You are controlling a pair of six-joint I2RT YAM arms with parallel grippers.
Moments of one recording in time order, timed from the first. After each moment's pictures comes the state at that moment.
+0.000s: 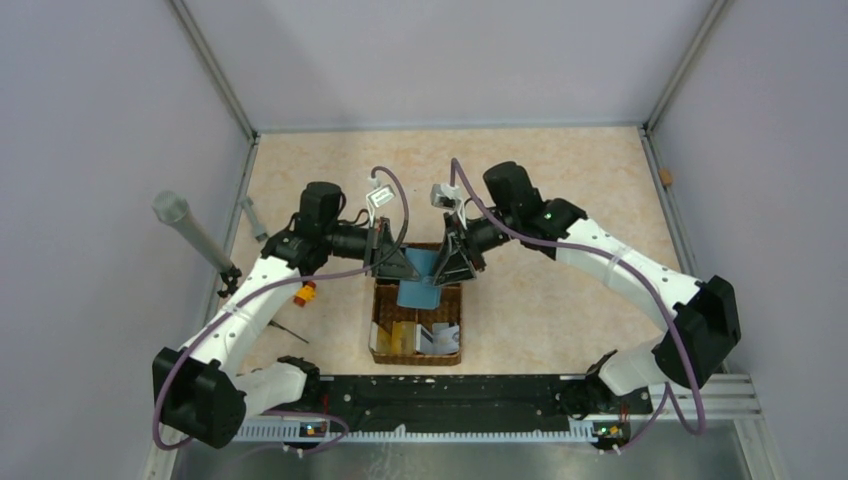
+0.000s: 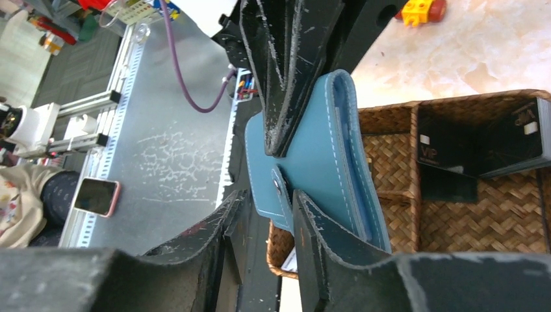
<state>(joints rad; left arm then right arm) -0.36 1.14 0.93 -0.38 1.20 -0.34 0.73 1.42 1.23 -0.46 -1.03 -0.09</state>
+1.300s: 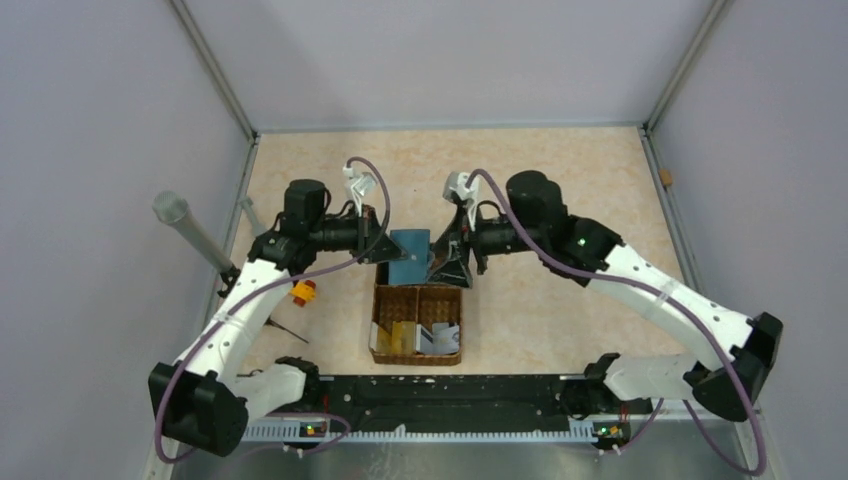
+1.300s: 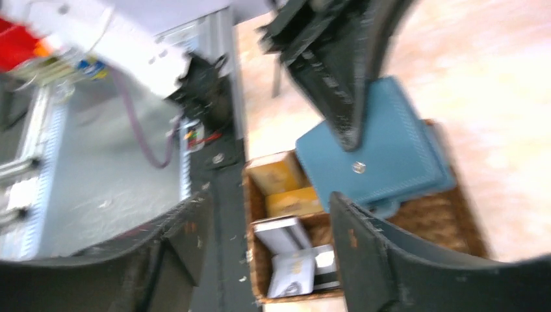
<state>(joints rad) -0.29 1.12 0.95 -0.44 0.97 -0.29 0.85 1.25 1.23 -0.41 -0.70 0.03</state>
